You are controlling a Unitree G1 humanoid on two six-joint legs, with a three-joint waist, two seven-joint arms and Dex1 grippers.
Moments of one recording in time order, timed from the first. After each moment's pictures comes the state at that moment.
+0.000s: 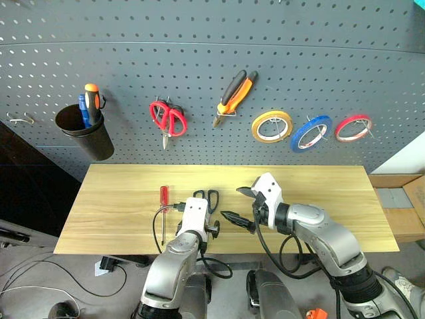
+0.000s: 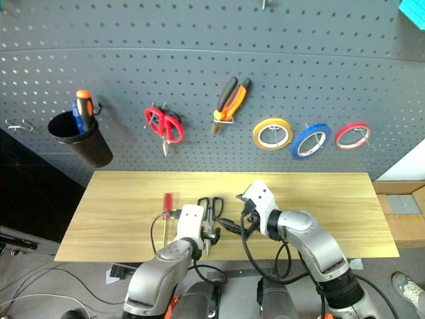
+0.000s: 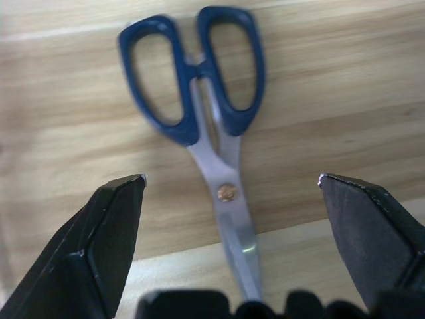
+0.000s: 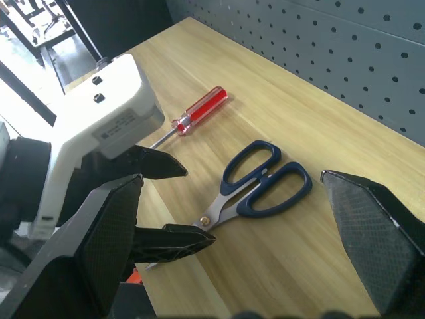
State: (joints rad) left arm -0.02 -0.04 -0.21 -0.36 -0.02 1.04 0.10; right arm -0.27 -0.36 0.30 -0.33 0.30 0.67 0.62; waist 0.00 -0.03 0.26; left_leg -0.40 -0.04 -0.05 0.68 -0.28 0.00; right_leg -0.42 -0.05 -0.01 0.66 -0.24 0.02
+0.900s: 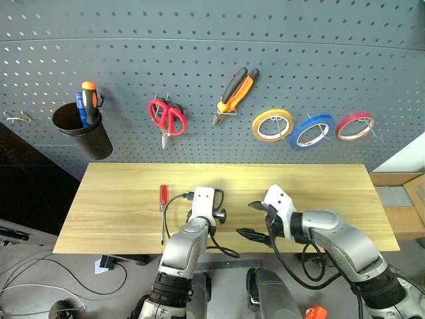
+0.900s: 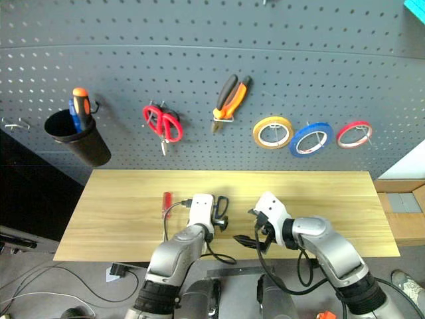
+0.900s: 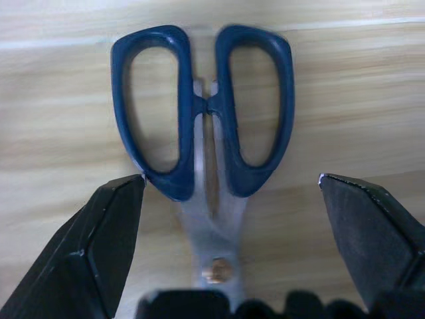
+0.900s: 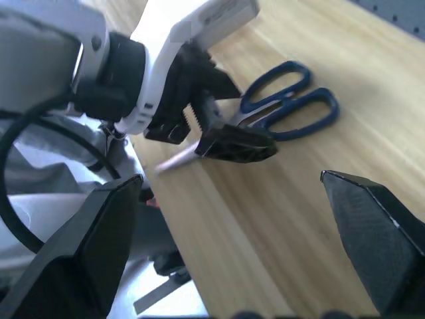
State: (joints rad) left arm -0.23 -0.06 -0.17 -0.04 -0.09 0.88 0.13; right arm -0.23 -0.52 0.31 -0.36 0.30 0.72 0.73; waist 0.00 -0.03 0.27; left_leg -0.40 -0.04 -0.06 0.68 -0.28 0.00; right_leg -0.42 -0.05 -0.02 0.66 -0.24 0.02
